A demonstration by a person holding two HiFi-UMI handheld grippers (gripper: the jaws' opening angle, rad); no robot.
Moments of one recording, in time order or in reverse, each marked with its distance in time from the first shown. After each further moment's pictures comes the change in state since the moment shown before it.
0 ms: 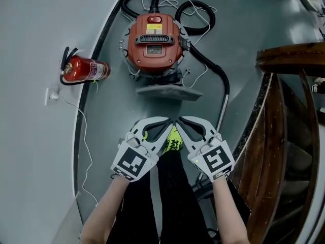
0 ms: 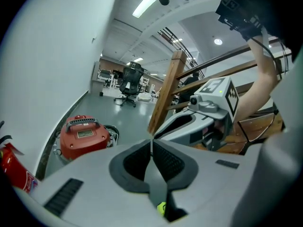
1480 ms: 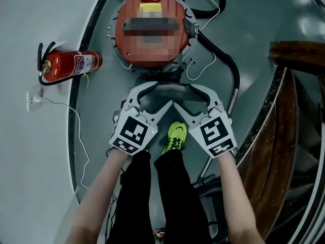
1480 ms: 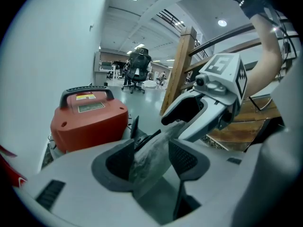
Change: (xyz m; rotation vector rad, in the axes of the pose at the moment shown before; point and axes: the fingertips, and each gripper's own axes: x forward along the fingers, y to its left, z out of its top) left arm 0.088 0.109 -0.094 0.057 0.167 0.092; right arm 0.097 -0.094 -0.072 -0.074 0.209 -0.028
